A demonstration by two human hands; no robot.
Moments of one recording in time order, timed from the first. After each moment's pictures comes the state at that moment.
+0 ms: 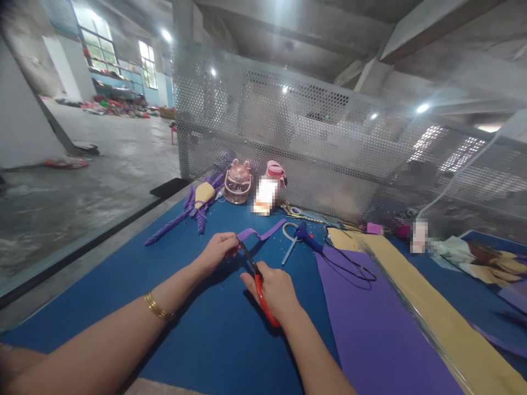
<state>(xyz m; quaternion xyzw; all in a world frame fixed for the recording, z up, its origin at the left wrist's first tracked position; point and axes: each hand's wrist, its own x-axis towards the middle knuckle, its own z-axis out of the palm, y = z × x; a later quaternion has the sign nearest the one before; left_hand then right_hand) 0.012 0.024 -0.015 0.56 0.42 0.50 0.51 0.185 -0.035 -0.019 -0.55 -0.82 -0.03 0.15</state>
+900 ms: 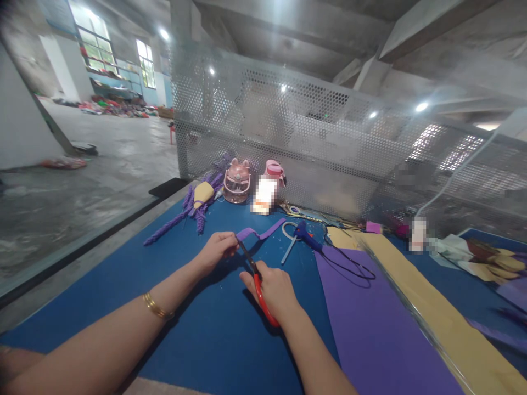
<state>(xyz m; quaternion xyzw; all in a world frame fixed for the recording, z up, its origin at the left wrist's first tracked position) 0.010 0.023 -0.014 0.57 0.41 0.50 0.51 0.184 -0.035 -0.018 -0.55 -0.82 -0.03 0.16</state>
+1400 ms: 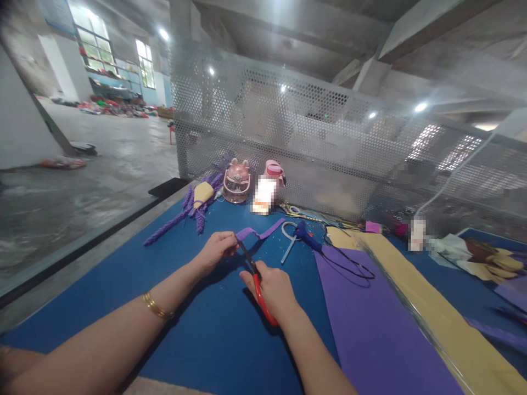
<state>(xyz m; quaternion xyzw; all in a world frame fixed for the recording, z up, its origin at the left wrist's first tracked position) 0.010 0.023 -0.014 0.57 0.41 0.49 0.51 0.183 -0.034 -0.022 -0.55 -0.82 -0.04 0.17</state>
